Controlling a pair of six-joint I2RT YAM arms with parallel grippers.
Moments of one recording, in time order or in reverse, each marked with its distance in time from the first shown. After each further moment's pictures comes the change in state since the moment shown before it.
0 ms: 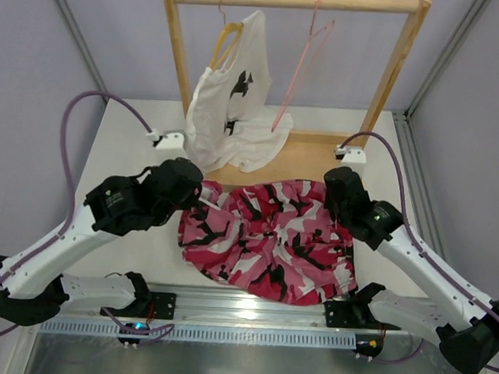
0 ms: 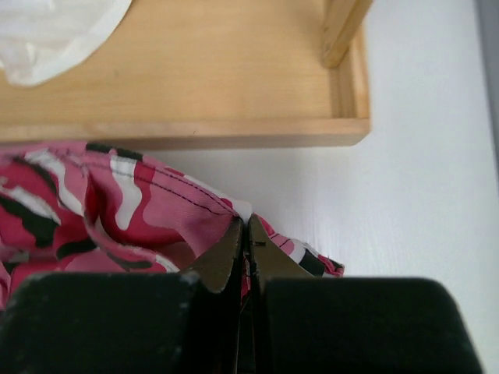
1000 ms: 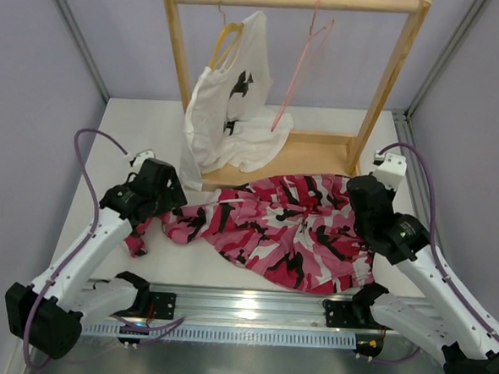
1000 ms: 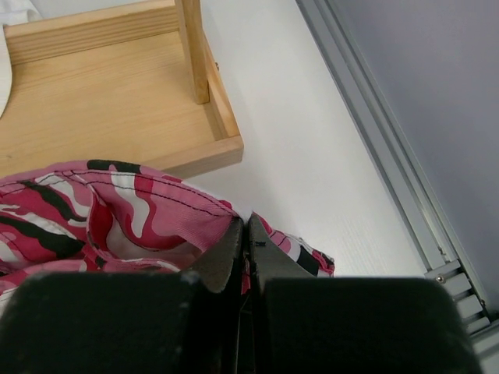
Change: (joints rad) left arm 0.549 -0.047 -0.522 0.292 0.243 0.096; right arm -0.057 -0.170 0.035 -0.160 0.332 0.060
